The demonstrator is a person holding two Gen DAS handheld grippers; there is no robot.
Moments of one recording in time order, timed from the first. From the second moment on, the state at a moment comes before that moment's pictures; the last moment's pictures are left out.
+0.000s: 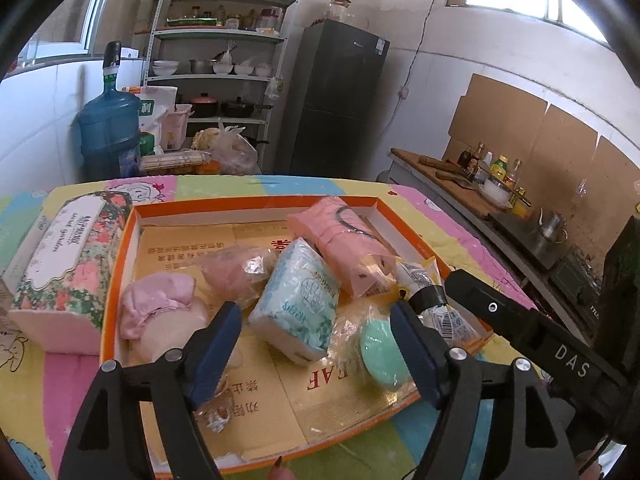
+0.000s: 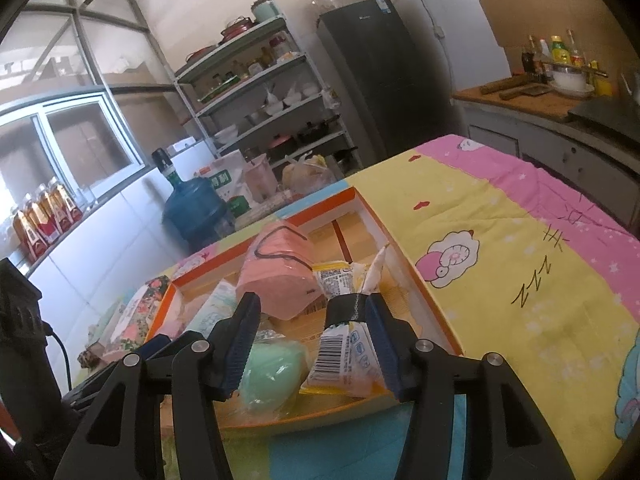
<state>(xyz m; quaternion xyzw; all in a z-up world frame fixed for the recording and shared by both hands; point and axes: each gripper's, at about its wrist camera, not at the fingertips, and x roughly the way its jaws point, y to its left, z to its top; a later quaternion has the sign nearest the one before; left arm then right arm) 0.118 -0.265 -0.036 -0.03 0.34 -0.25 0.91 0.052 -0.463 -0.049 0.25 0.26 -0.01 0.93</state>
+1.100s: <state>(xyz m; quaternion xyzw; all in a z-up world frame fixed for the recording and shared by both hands) 0.059 -0.176 0.002 -0.04 0.27 -0.20 0.94 0.009 -0.387 0.000 0.18 0.23 0.01 0.96</state>
